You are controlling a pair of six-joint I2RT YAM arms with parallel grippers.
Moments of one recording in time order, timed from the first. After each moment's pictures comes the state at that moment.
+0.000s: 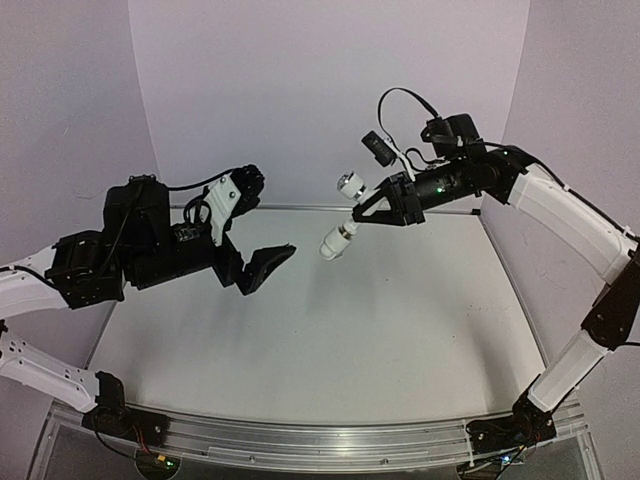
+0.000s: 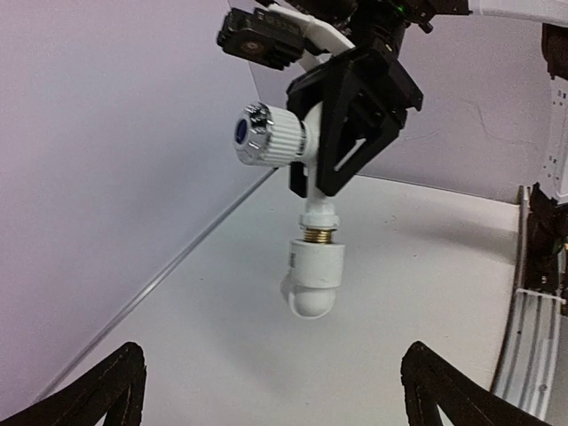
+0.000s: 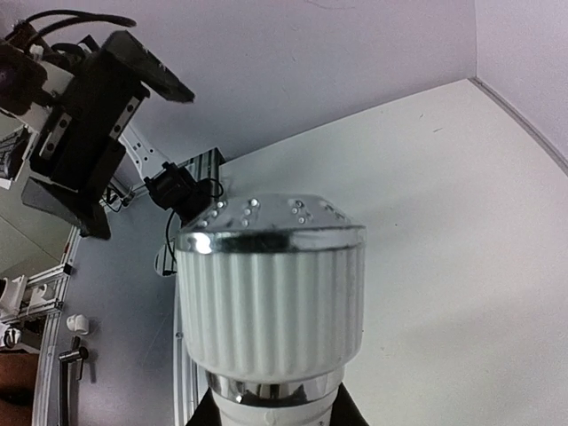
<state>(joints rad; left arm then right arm) -1.22 1.07 1.10 -0.20 -0.29 0.22 0.62 1.60 1.69 -0.74 -0.87 -0.17</state>
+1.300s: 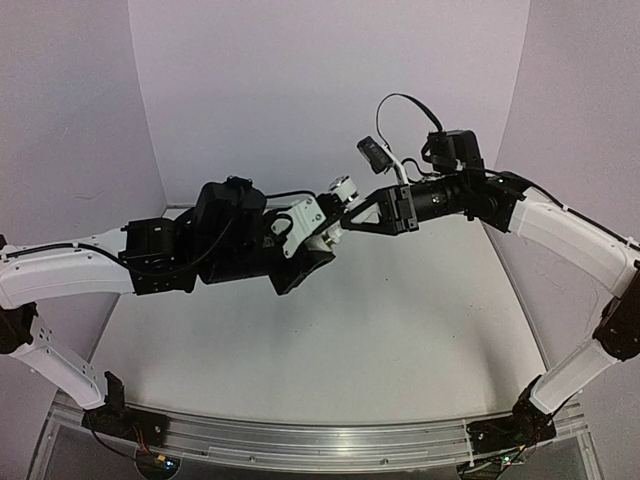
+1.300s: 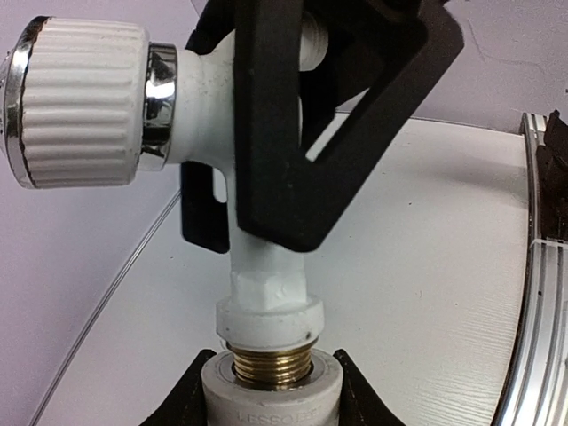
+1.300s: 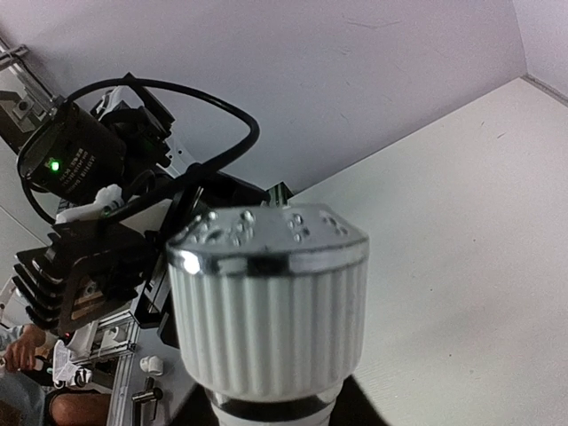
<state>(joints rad) -1.22 1.40 1.29 -0.26 -0.24 0.26 0.69 1.51 1.47 -0.38 -0.96 0.21</state>
